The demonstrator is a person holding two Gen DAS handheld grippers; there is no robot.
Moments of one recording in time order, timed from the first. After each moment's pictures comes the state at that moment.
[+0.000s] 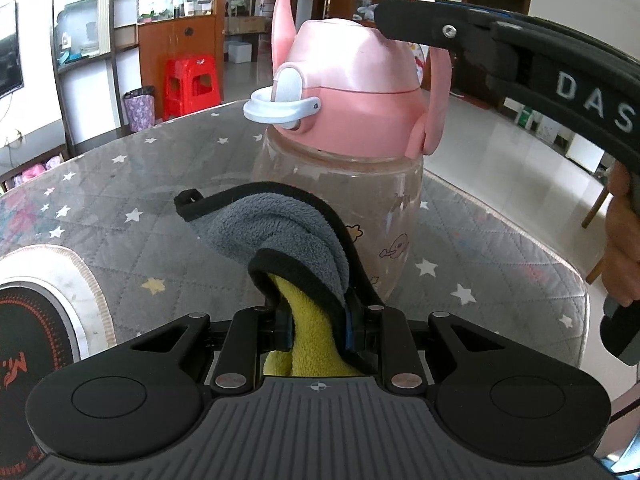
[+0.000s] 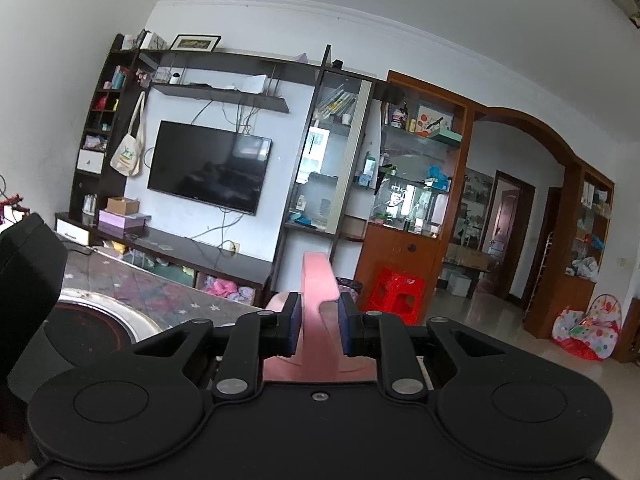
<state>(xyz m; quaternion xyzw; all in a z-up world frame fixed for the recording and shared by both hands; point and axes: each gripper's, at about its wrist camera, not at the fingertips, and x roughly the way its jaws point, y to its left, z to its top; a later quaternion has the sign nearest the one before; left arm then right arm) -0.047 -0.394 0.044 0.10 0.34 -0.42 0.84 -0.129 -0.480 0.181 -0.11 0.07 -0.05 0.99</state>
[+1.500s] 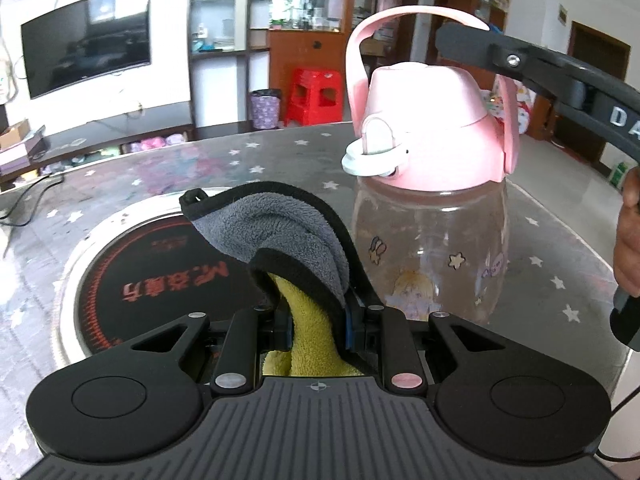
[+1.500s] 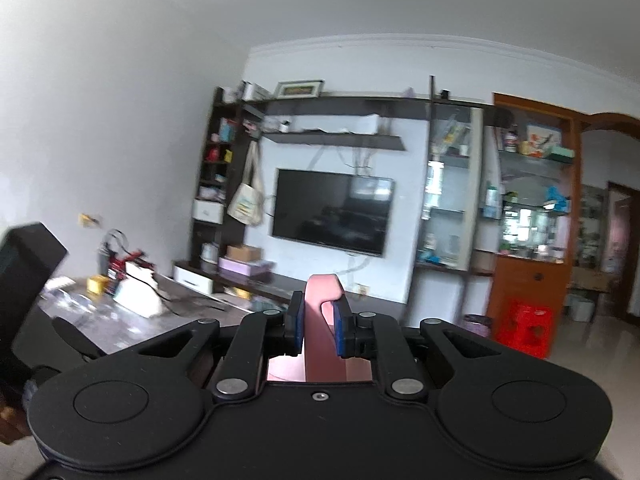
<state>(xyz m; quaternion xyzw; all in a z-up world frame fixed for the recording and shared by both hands) -0.070 -0.234 0.068 0.05 0.33 -0.25 0.91 -0.135 -0.398 0.205 -0.07 0.03 0.16 0.98</state>
